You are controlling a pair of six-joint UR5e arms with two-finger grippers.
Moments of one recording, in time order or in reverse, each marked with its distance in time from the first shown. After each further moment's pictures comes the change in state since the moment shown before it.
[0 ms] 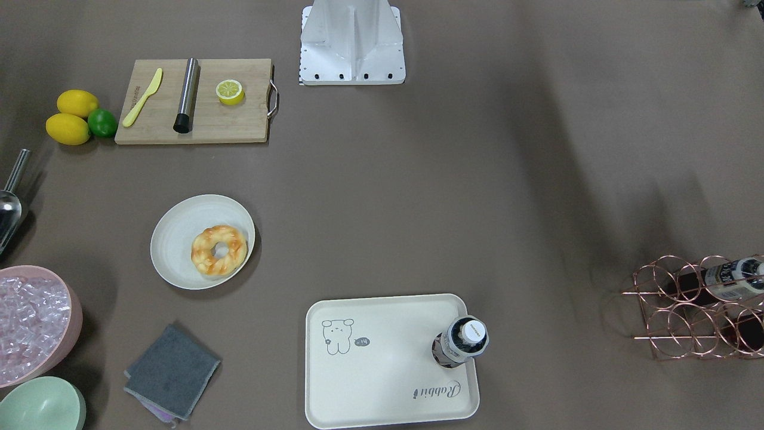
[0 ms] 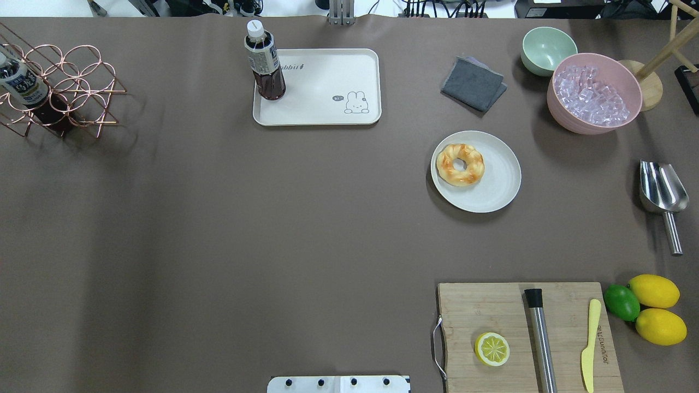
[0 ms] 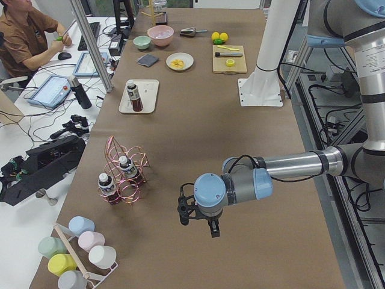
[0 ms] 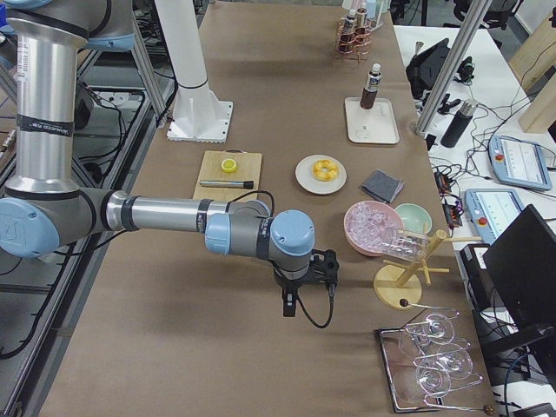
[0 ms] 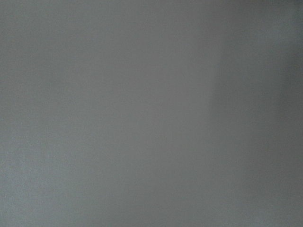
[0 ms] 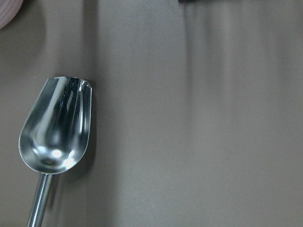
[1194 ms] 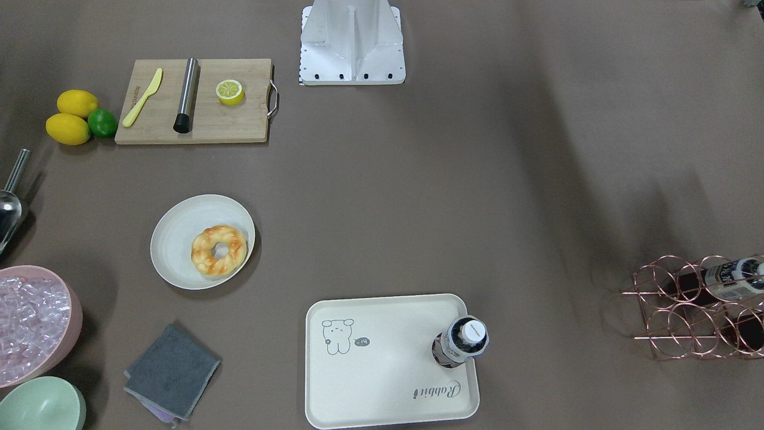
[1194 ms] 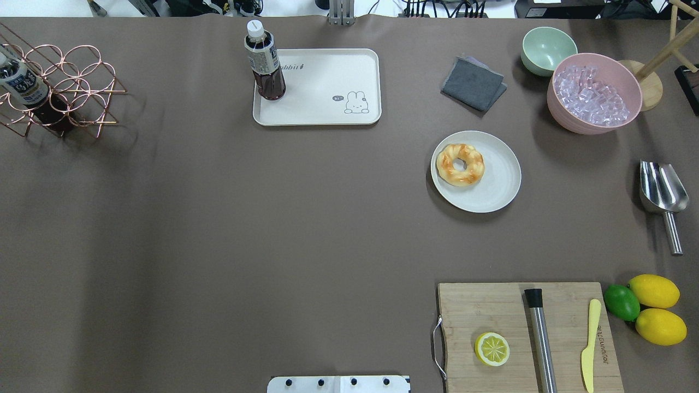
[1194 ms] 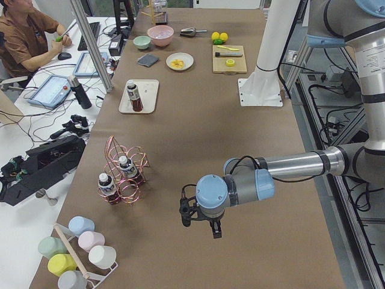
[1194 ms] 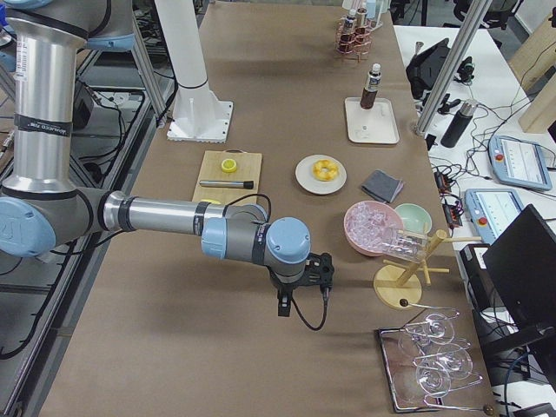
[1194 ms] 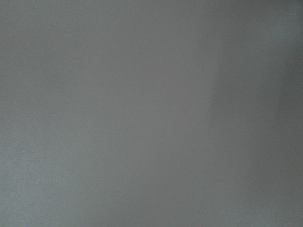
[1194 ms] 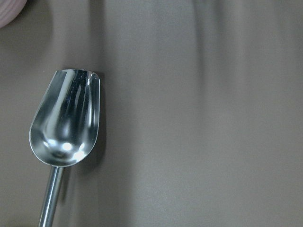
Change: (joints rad) left arm -0.003 0.010 0.000 -0.001 0.001 0.000; right arm 0.000 -0.017 -0.010 -0.002 0.053 0.003
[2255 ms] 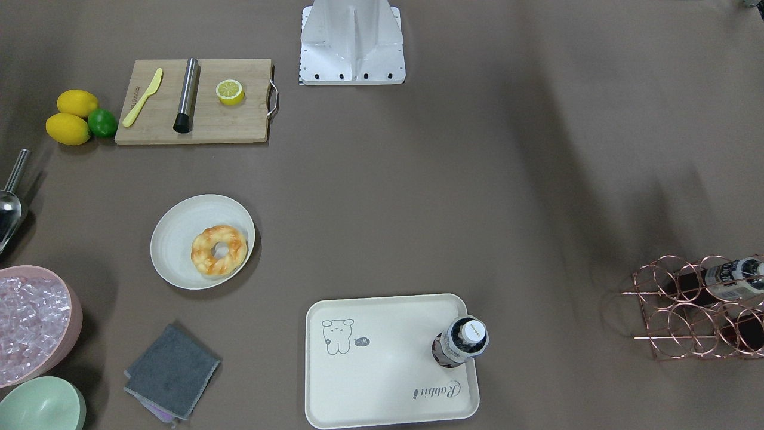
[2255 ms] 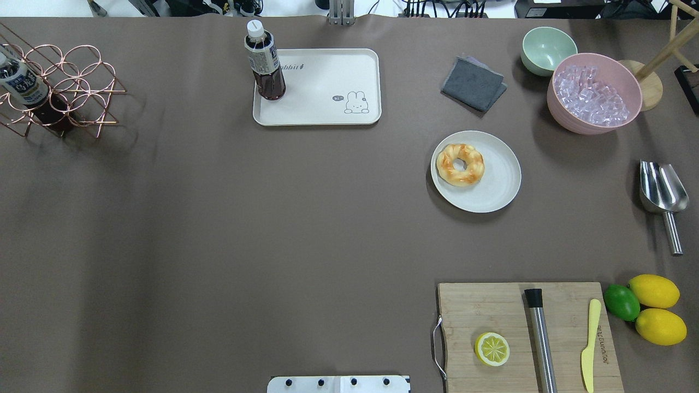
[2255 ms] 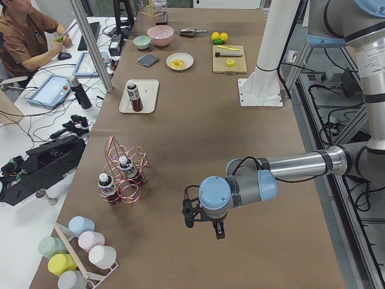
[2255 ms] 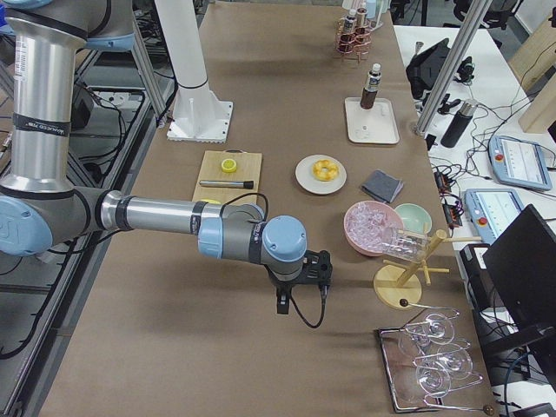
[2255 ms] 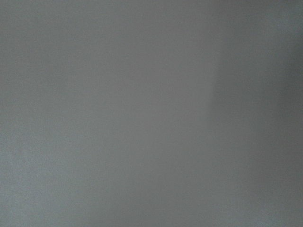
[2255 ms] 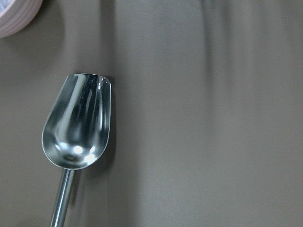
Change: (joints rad) left arm 0.003 0.018 -0.006 -0.002 -0.001 0.001; right arm -0.001 -0.011 0.015 0.026 0.016 0.022
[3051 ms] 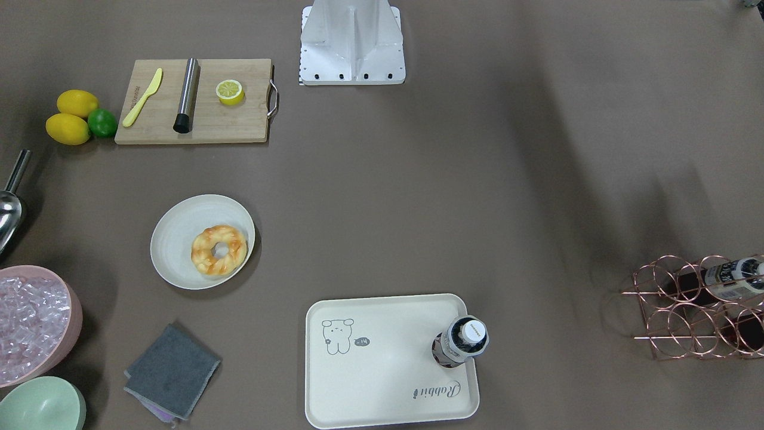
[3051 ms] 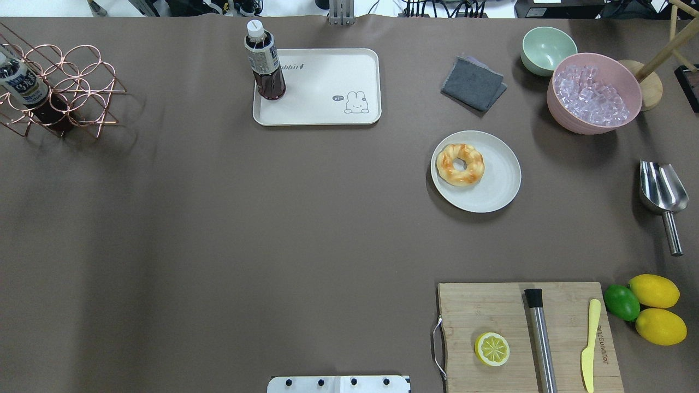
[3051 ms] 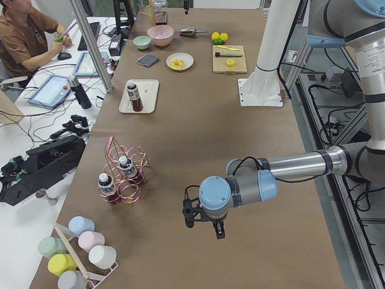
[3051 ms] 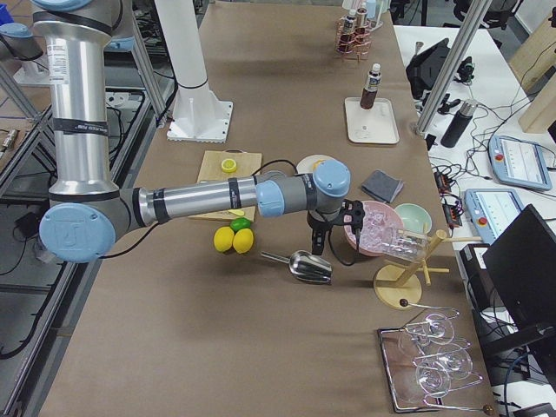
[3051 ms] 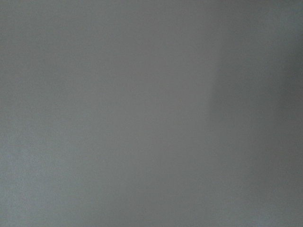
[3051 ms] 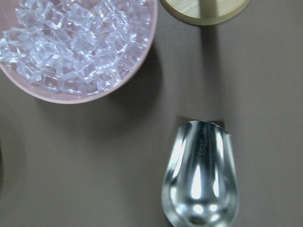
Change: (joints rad) left arm 0.000 0.000 0.000 0.000 -0.001 0.000; right arm -0.251 0.164 0.025 0.067 0.008 0.412
